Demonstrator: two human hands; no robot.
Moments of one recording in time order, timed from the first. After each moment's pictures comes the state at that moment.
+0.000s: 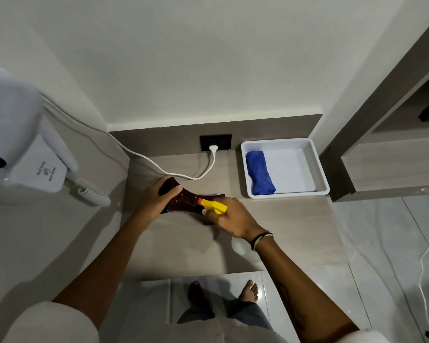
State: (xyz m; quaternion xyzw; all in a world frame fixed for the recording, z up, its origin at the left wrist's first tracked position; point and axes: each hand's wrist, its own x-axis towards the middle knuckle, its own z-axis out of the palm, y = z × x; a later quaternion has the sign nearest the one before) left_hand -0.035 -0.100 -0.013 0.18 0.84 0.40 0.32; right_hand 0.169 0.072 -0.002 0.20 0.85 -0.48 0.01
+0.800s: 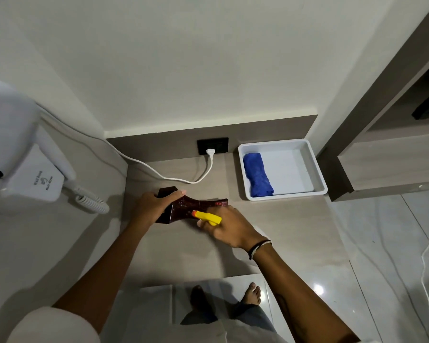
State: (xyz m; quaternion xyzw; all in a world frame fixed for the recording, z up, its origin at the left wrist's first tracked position) left_hand -0.034 -0.095 -0.011 0.07 0.90 0.33 0.29; right_hand 0.175 0.060 0.004 0.17 0.88 -0.43 0.02
